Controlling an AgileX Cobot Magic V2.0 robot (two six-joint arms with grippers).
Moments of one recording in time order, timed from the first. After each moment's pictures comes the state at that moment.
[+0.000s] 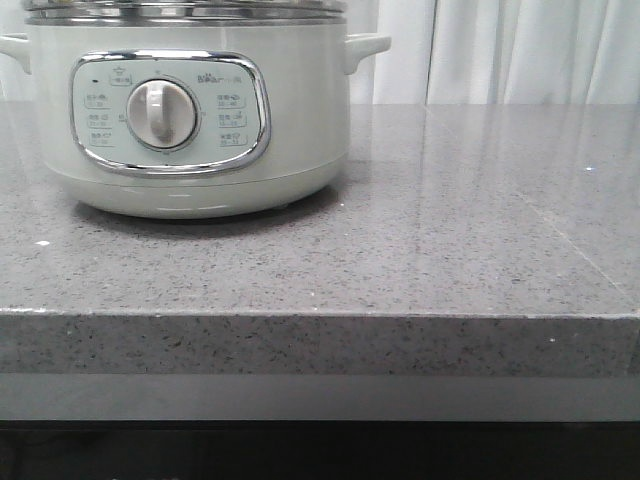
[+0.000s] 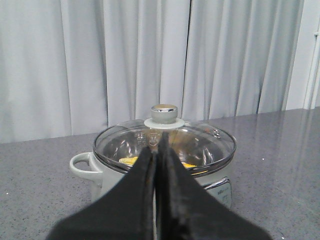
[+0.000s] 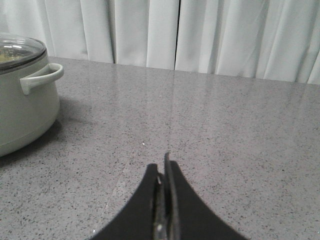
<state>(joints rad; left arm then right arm) -0.37 0.20 -0.49 -0.24 0.26 0.26 0.05 0.27 -0.33 0.27 0.23 -0.26</state>
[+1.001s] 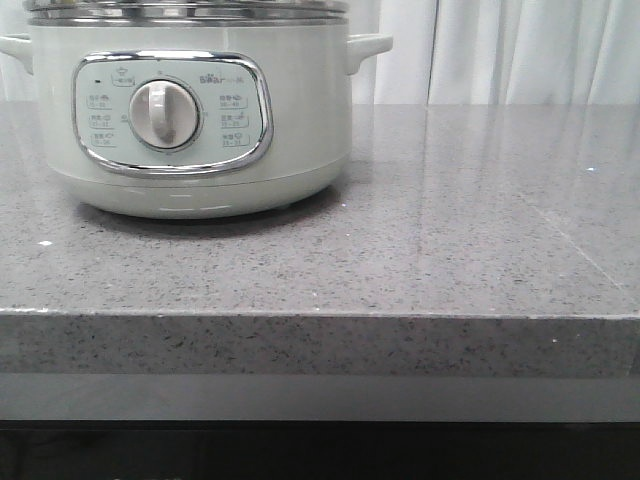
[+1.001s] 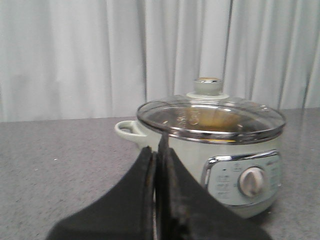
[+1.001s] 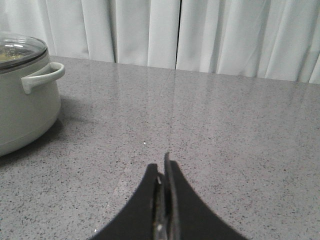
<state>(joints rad) -0.25 0.05 -0.30 -0.09 0.23 0.12 0.05 0.27 -0.33 0.27 0.24 -0.26</state>
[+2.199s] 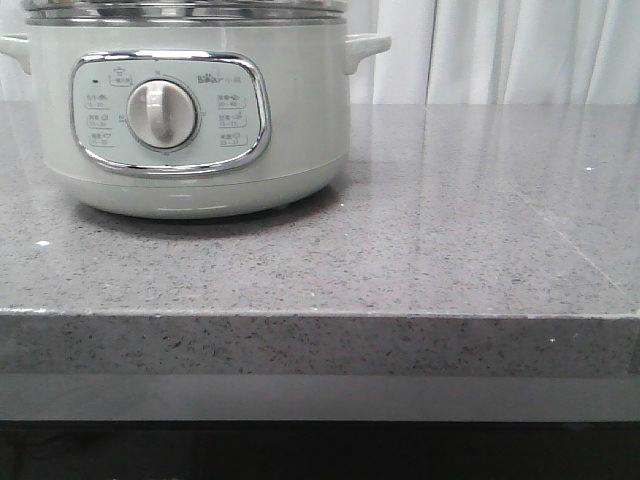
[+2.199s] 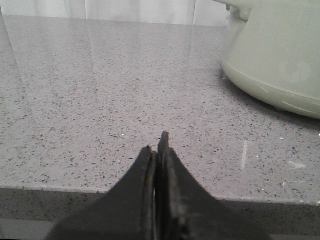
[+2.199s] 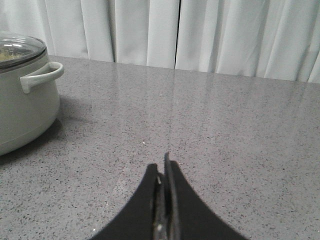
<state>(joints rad) 0.01 -0.01 0.01 -0.09 0.22 0.11 0.05 0.27 -0.33 0.27 0.24 -0.26</state>
